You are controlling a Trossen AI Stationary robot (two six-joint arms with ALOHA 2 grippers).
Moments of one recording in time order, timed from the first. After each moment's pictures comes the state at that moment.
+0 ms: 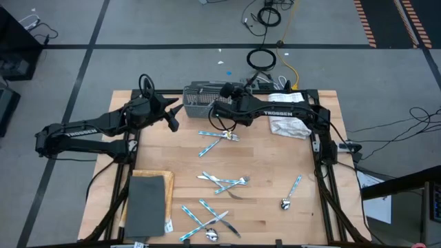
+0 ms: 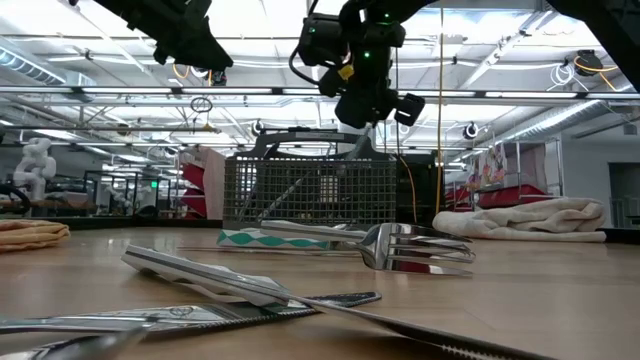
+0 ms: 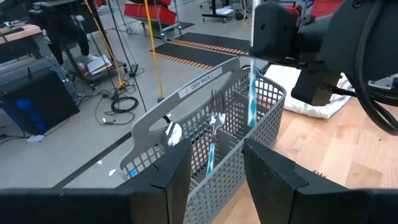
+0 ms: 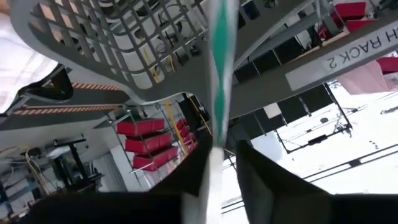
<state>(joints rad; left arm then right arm) 0.24 0.84 0.75 -0.22 -0.43 -0.02 -0.23 2.03 1.77 -1.03 1.17 -1.29</state>
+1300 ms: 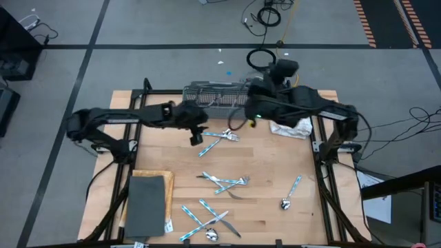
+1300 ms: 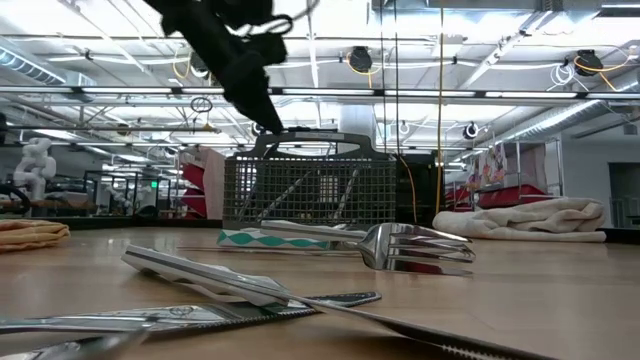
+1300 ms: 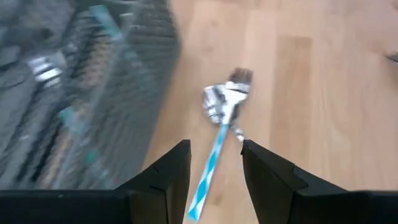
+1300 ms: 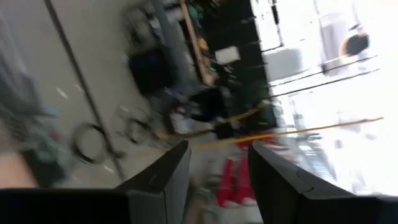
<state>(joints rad) 0.24 1.45 1.05 -0.43 -0.05 0.16 0.04 1.76 2.25 -1.53 1.35 -0.11</state>
